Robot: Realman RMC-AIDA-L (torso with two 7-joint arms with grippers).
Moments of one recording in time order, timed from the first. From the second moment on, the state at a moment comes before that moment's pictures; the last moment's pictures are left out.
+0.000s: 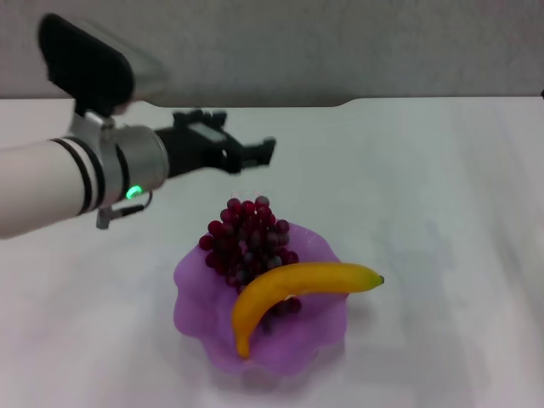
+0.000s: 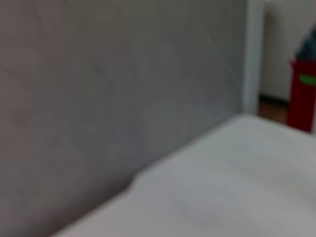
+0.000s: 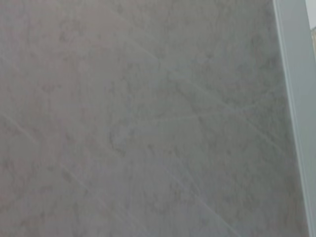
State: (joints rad) left arm -0.40 -2.03 1.68 1.34 -1.00 -0.56 0.75; right arm 0.49 2.01 -2.07 -0.41 1.03 -0.97 -0.09
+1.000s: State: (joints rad) left arm -0.41 -2.03 1.72 1.01 -1.23 0.31 0.86; right arm 0.51 2.01 -2.09 -0.41 1.02 -0.97 -0.09
